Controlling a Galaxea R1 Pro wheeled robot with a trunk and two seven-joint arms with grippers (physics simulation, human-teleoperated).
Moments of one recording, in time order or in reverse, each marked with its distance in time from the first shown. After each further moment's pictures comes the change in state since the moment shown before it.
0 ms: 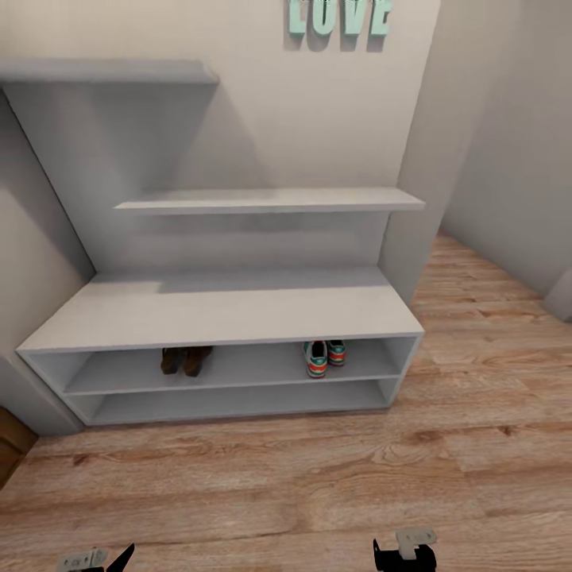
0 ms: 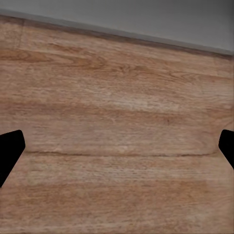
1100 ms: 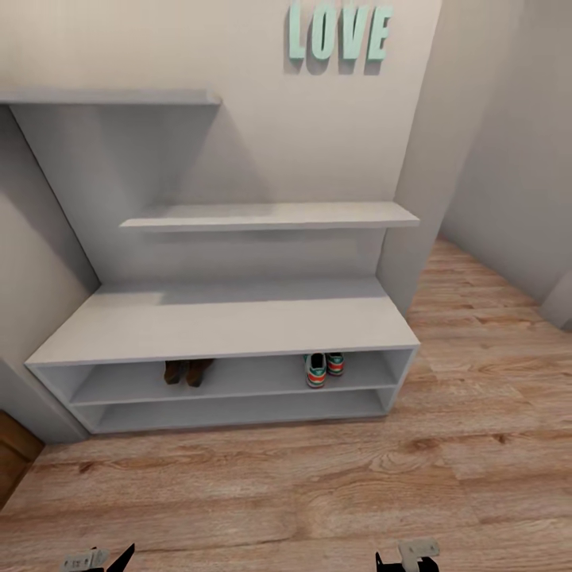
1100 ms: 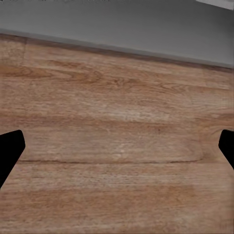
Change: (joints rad) left arm 0.002 -0.002 0.000 0.003 0.002 -0.013 -0.001; right arm 0.026 -0.002 -0.001 0.003 0.000 0.002 0.000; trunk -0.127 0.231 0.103
